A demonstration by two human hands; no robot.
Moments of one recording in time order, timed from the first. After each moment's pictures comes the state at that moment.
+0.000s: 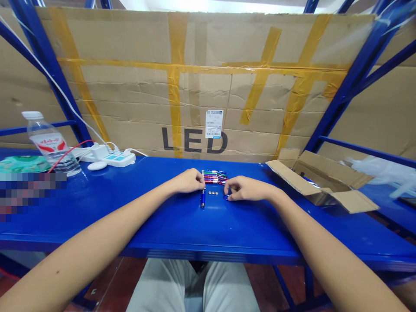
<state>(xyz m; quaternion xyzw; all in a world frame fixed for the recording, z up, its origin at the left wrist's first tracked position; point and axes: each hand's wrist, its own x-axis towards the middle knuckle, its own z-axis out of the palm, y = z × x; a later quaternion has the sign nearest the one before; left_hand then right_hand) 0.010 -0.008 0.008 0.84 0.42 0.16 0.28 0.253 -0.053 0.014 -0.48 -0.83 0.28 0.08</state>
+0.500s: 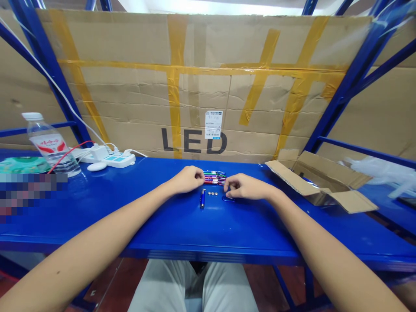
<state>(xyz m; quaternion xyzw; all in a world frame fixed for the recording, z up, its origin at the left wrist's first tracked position) 0.008 -0.004 0.006 0.87 0.39 0.22 0.20 0.254 -0.051 0.012 -0.48 -0.82 0.27 0.13</state>
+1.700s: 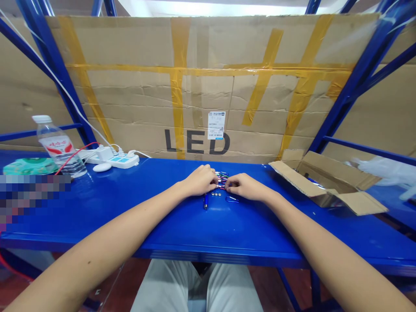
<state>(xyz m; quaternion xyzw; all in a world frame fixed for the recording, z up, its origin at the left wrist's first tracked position) 0.036 0.001 0.004 0.95 0.28 0.11 -0.06 0.249 -0.037 -0.007 -0.48 -0.84 0.18 0.18</state>
